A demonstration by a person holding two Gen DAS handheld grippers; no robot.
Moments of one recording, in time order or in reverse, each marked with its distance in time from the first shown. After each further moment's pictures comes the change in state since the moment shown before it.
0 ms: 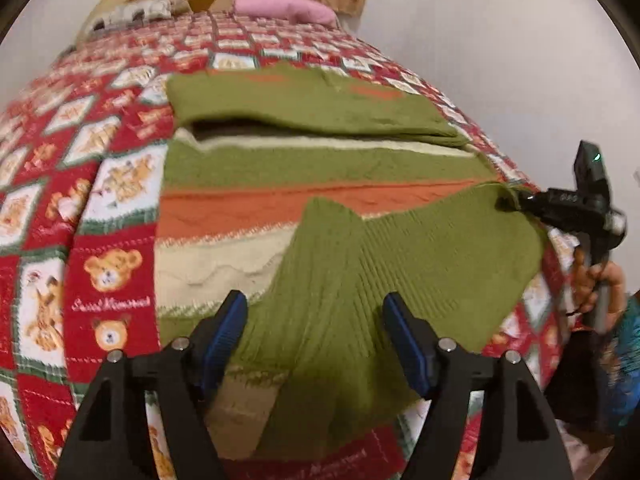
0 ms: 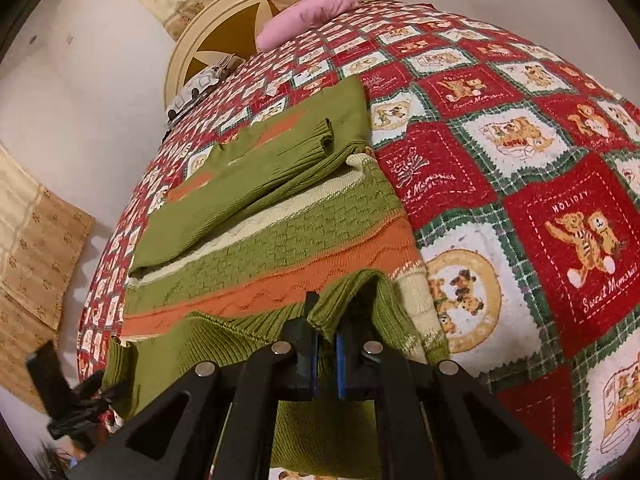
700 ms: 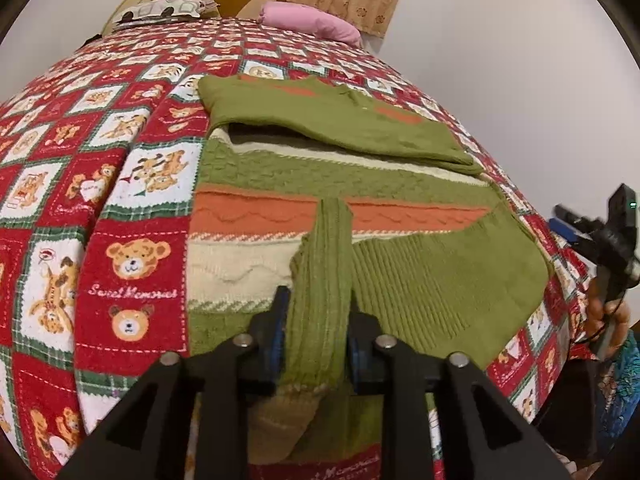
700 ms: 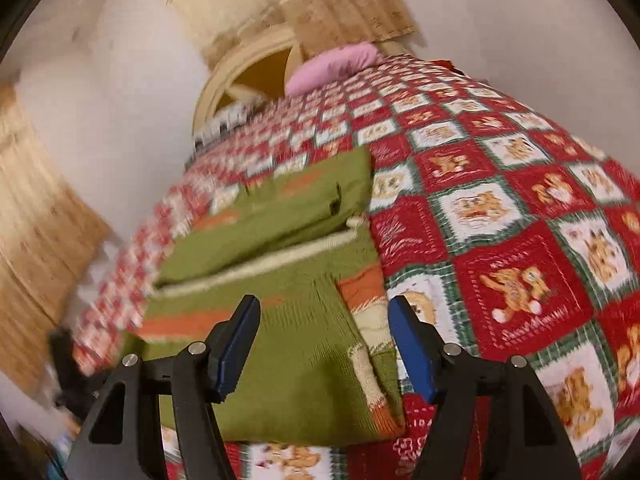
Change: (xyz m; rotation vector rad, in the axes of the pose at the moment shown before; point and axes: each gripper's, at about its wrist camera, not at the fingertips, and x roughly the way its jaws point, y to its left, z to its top) left arm -0.007 0.018 -0.004 -0.124 -0.046 -0.027; right arm -0.057 0.008 -0.006 -0.165 -0.161 -0.002
